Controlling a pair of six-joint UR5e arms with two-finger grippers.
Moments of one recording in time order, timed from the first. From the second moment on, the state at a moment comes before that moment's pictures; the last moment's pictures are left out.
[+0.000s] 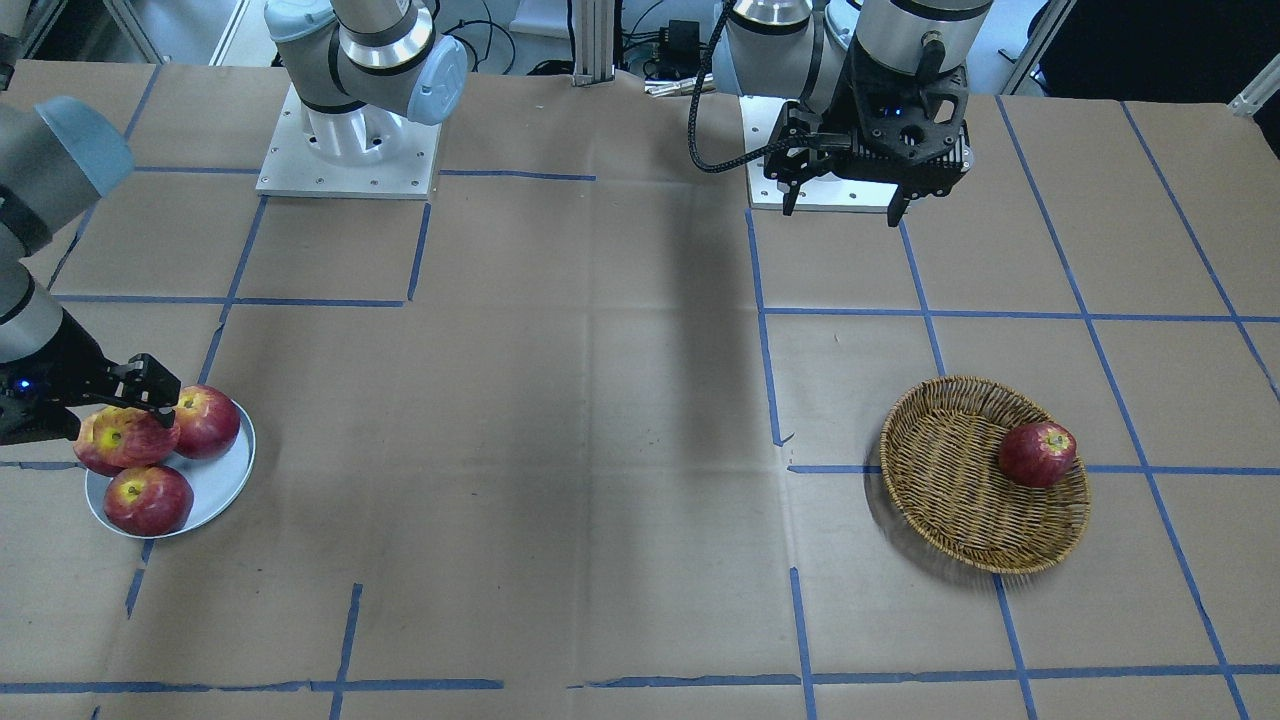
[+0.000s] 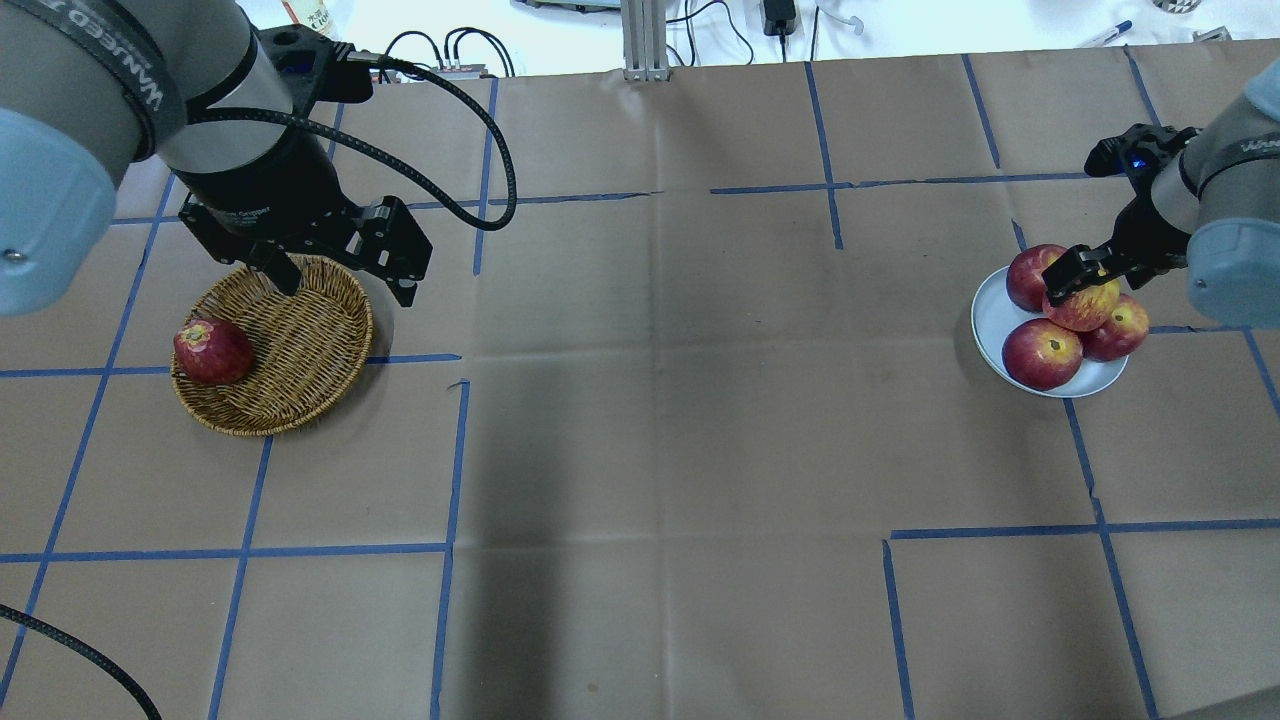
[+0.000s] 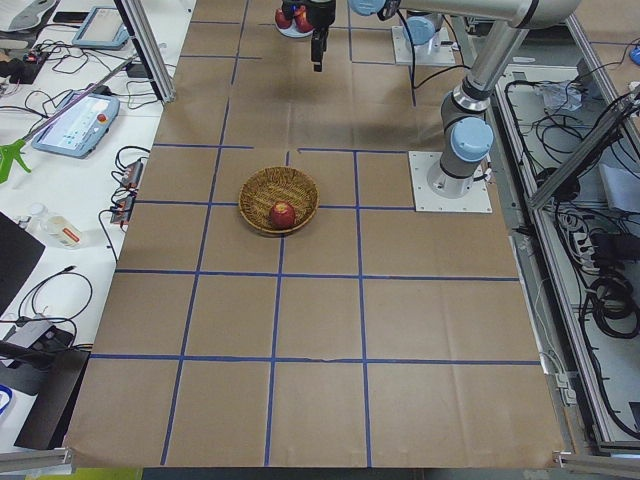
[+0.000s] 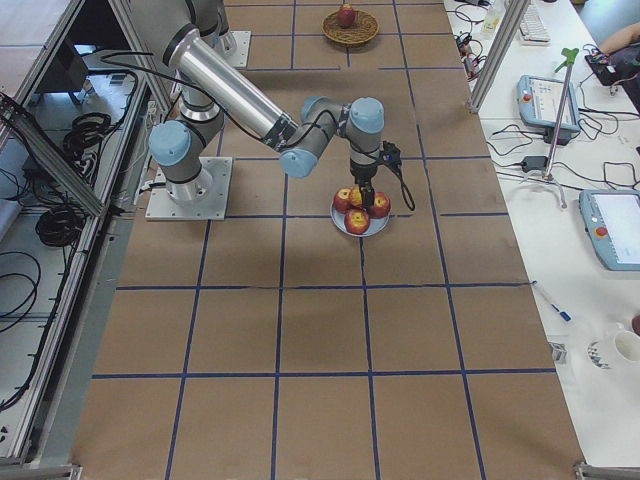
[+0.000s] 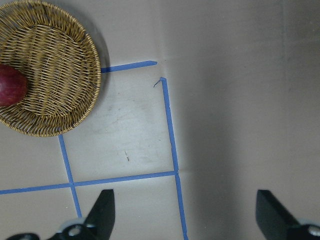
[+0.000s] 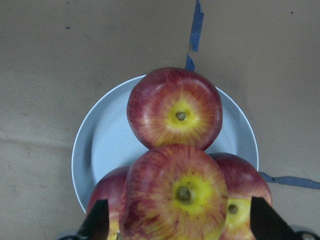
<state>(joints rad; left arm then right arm) -1.63 -1.50 -1.60 -1.63 1.60 0.08 1.14 -1.34 1.90 -2.22 -1.56 -0.61</state>
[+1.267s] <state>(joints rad) -1.63 -1.50 -1.60 -1.63 1.60 0.07 1.50 -1.62 1.72 -1.73 -1.57 -0.06</state>
